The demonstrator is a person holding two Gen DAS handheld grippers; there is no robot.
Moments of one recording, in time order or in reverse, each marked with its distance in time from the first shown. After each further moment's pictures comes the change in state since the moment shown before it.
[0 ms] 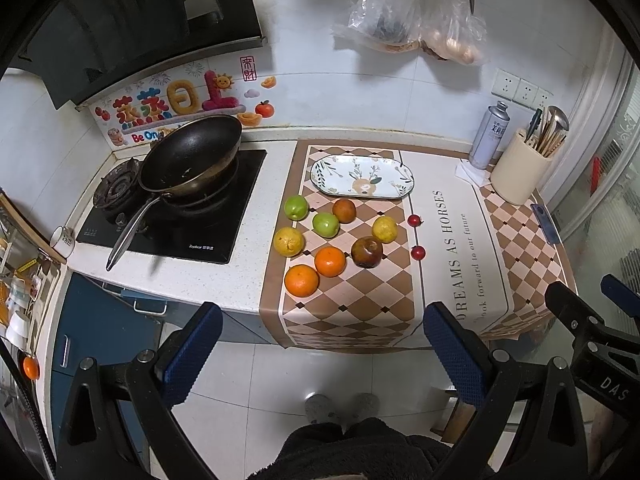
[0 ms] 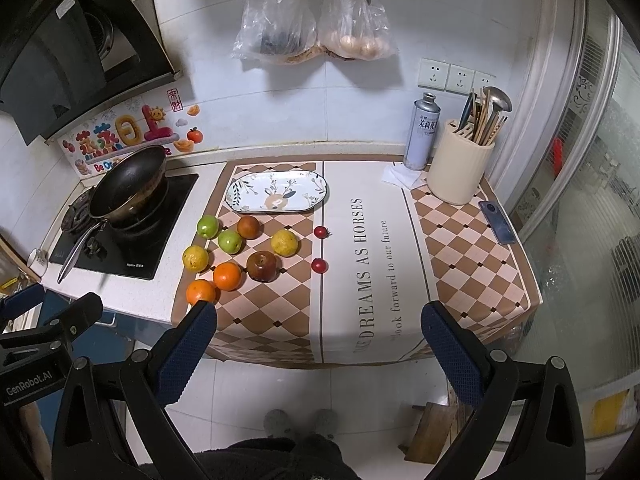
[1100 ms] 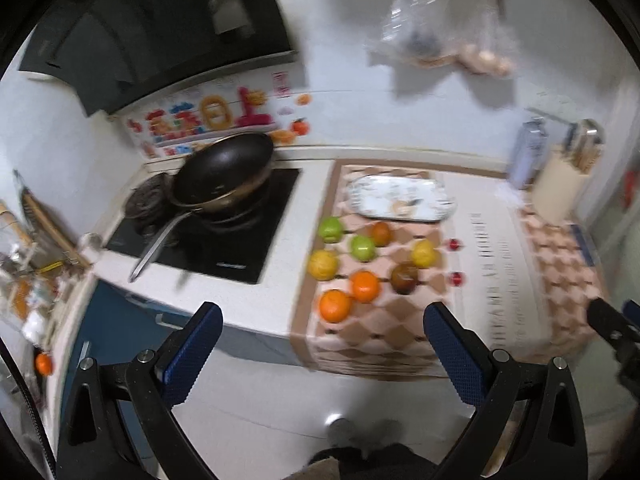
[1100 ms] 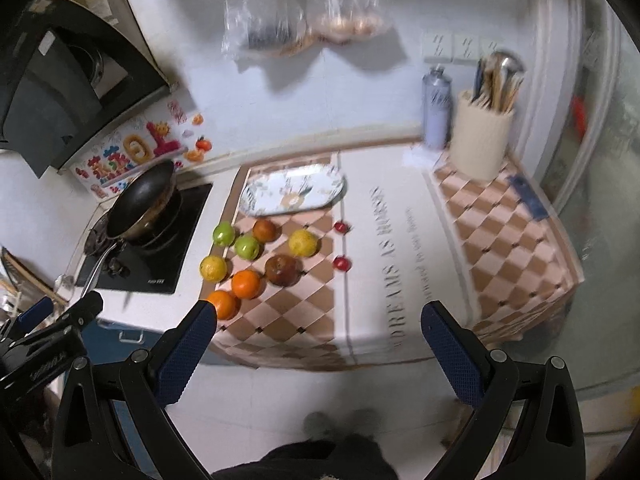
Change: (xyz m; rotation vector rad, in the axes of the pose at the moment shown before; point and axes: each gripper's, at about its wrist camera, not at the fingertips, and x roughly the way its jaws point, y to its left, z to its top) left arm 0.035 0.009 0.004 -0.045 -0.080 0.176; right arm 0.063 -0.024 0.000 0.103 0.062 0.172
